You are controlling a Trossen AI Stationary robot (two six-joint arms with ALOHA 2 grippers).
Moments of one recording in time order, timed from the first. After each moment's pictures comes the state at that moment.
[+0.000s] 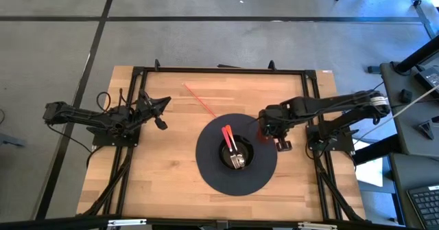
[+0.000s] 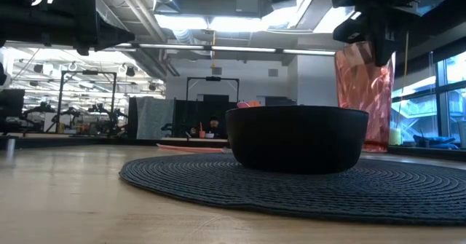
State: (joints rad) left arm -0.08 0.31 0.01 0.52 -0.70 0.17; right arm 0.09 1.34 1.17 -1.18 -0.02 -0.09
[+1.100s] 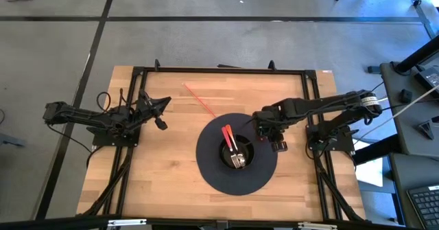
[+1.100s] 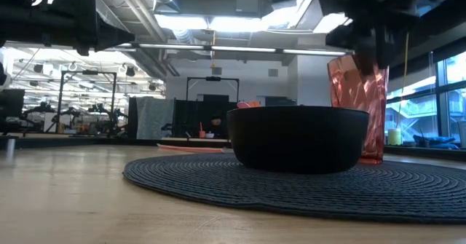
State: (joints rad) left arm -0.08 0.31 0.01 0.51 -0.70 0.17; right arm 0.09 1.45 1.23 -1.20 -0.02 -0.08
